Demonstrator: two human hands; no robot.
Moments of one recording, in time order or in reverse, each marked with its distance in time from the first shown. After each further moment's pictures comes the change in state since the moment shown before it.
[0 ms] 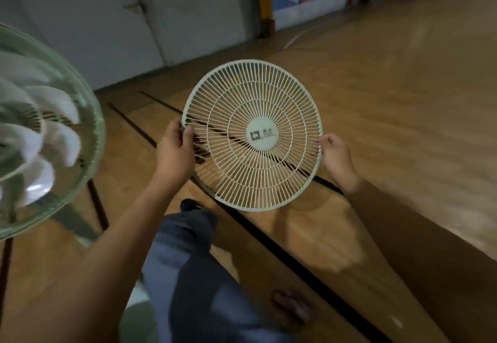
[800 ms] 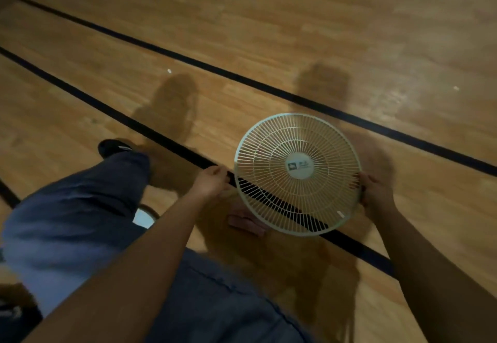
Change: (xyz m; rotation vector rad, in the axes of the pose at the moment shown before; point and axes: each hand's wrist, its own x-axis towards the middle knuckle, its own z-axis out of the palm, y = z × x) left_hand -0.136 -0.163 0.250 0.080 -0.801 -0.793; right_hand -0.136 0.314 -0.190 0.174 0.403 0.753
